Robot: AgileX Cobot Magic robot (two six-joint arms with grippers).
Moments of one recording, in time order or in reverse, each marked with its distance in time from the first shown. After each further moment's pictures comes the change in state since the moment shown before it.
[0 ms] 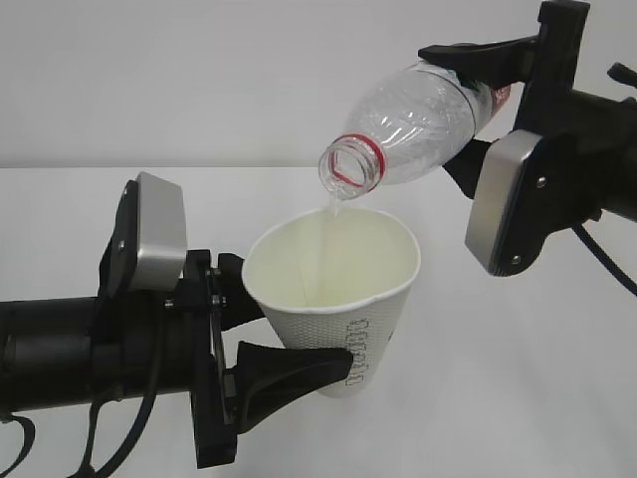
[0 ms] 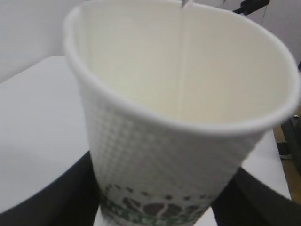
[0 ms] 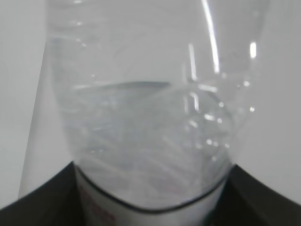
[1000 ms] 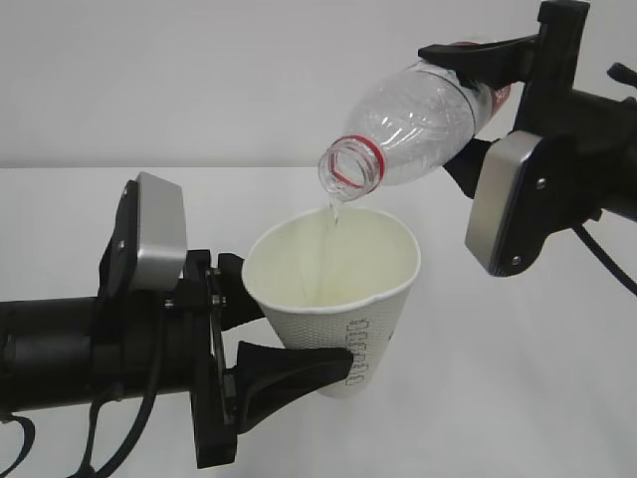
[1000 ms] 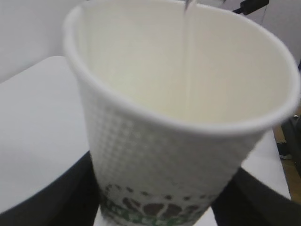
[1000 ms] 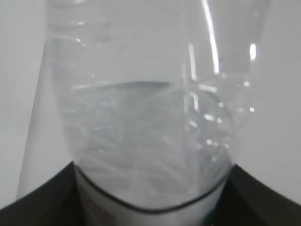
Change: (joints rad) left arm 0.000 0.000 0.000 0.000 0.000 0.000; right arm 0.000 0.000 0.000 0.000 -0.002 -0.008
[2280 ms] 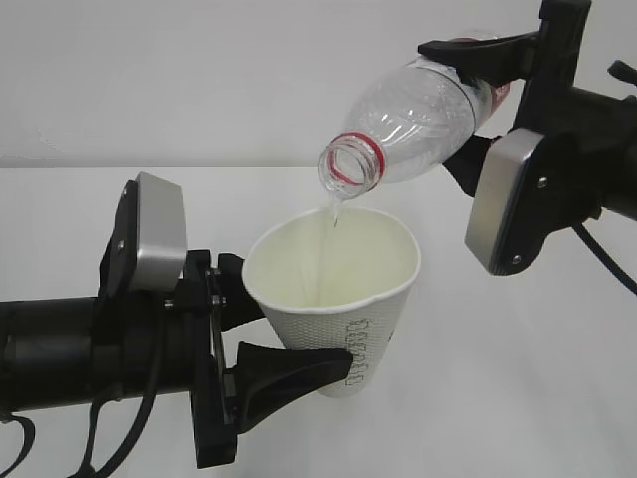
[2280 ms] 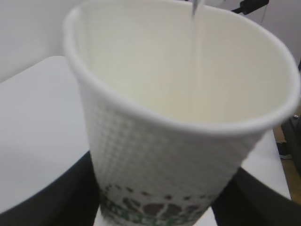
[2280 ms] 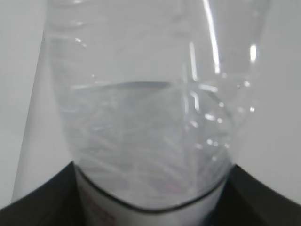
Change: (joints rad) left arm 0.000 0.000 0.000 0.000 0.000 0.000; right arm 0.000 0.000 0.000 0.000 -0.014 -0.002
